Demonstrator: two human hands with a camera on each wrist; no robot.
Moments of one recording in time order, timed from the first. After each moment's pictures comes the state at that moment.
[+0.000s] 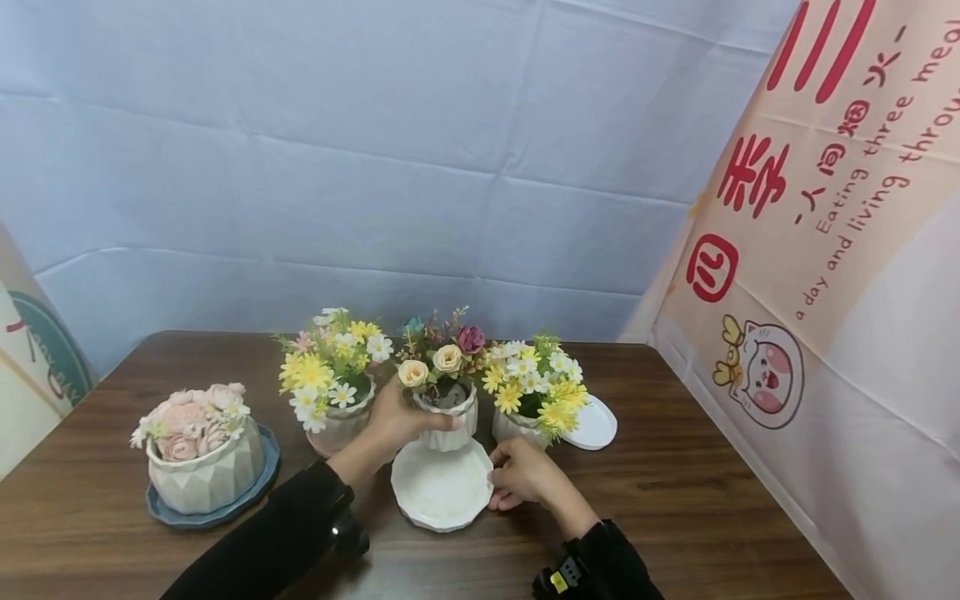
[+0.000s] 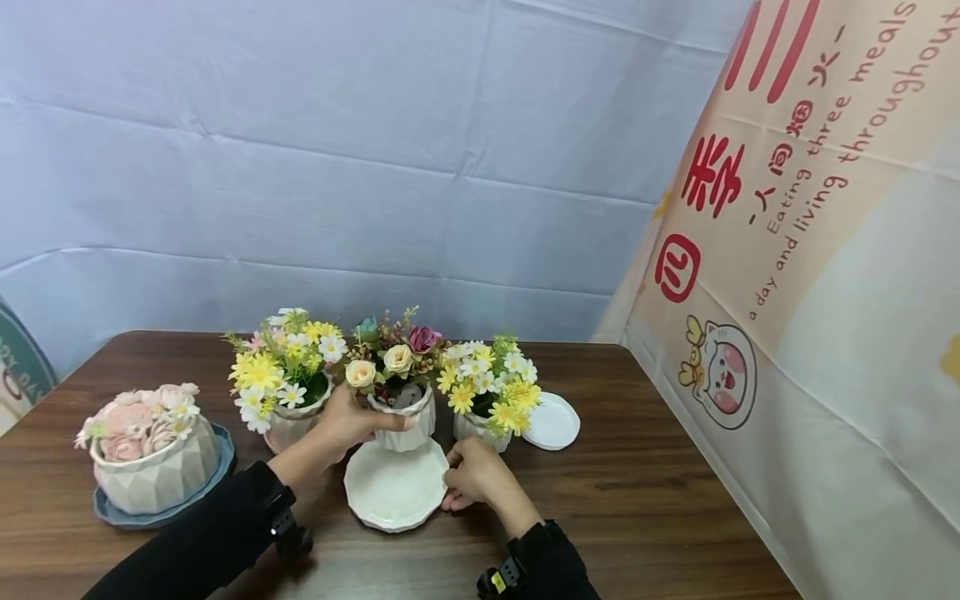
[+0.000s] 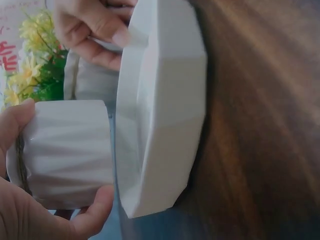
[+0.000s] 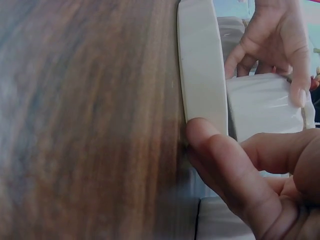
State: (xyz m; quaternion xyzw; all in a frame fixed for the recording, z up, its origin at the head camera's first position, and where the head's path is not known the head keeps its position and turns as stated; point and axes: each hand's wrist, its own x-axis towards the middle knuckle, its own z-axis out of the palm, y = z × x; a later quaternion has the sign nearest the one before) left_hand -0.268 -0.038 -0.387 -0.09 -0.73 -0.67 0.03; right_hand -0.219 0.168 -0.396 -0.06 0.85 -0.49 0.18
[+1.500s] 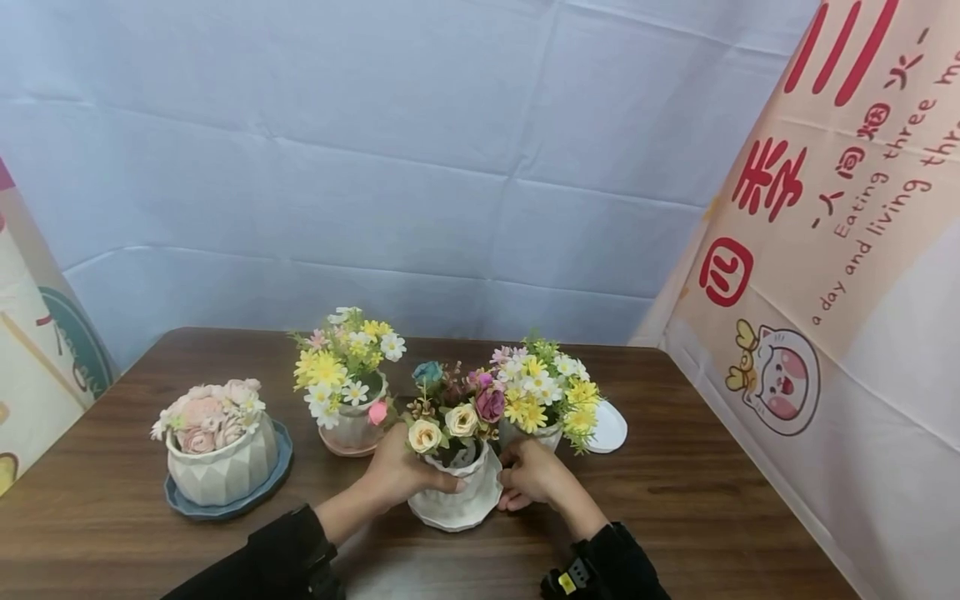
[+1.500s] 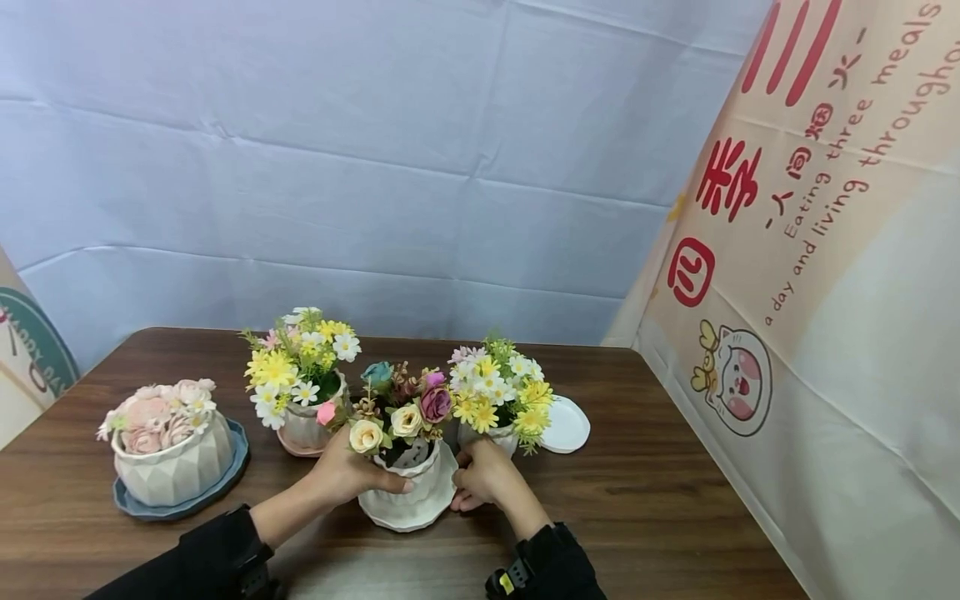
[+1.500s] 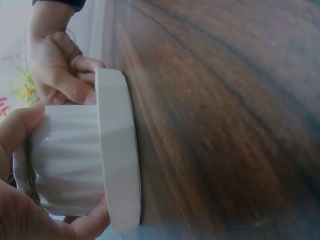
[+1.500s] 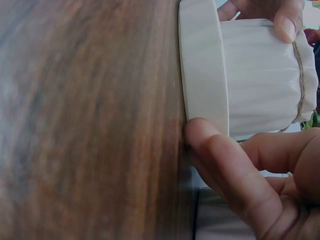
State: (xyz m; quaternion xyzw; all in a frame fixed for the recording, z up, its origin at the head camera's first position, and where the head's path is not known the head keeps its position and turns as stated) left_hand -0.214 -0.050 -0.399 -0.17 -0.80 -0.57 0.04; right_hand -0.216 0.167 -0.394 -0.06 0.86 -0.48 0.17
